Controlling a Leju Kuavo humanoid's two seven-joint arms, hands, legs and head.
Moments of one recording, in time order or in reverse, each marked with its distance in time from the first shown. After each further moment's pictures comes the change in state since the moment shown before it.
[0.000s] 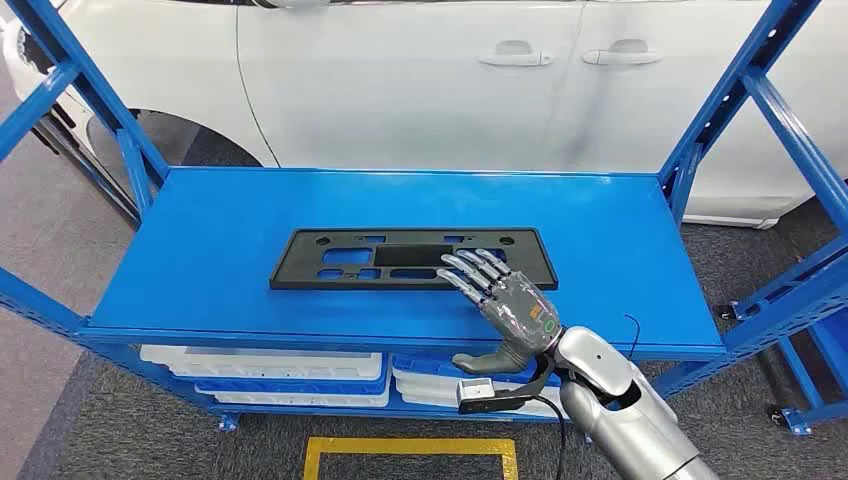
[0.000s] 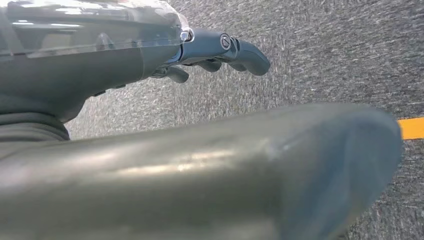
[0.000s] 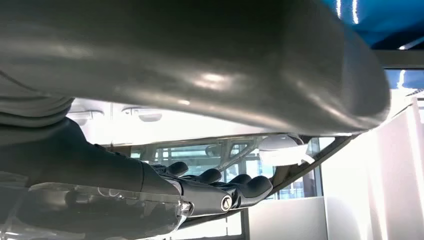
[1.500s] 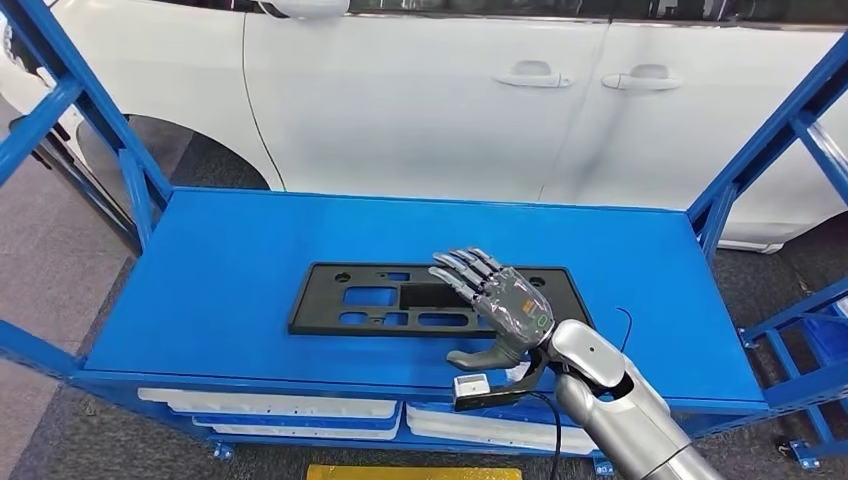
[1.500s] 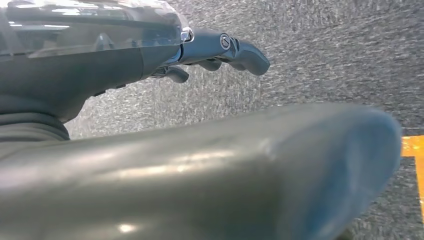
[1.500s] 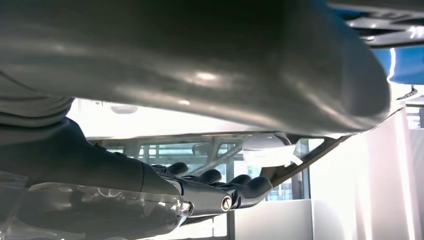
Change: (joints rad) left arm -0.003 -0.002 0.009 0.001 0.006 0.001 -0.025; right arm -0.044 0.002 0.025 0.043 -0.019 -0.008 -0.020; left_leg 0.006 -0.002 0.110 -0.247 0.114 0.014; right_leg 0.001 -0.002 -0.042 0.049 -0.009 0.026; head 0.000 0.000
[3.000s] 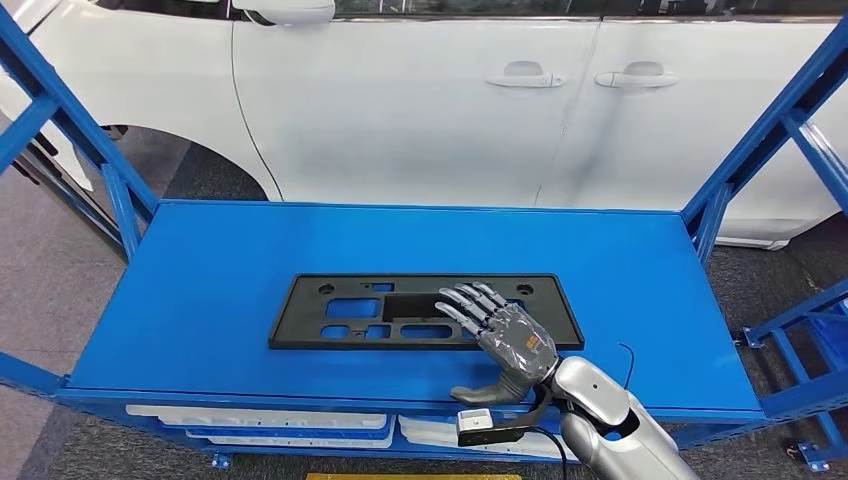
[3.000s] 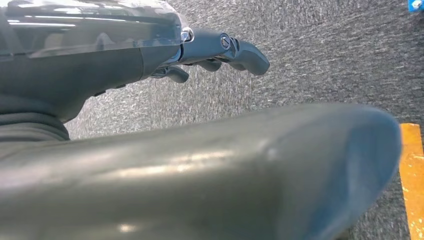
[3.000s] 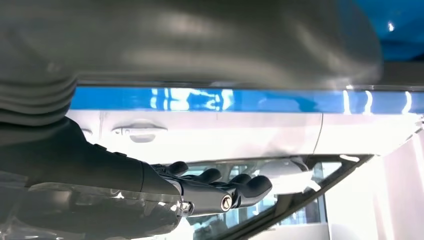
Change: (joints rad) left arm -0.002 -0.006 0.000 0.000 -0.012 -0.010 -0.007; right arm 0.132 -0.018 0.000 -0.049 0.026 -0.002 0.039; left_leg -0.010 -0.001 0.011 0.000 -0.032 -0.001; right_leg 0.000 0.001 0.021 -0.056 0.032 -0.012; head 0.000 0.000
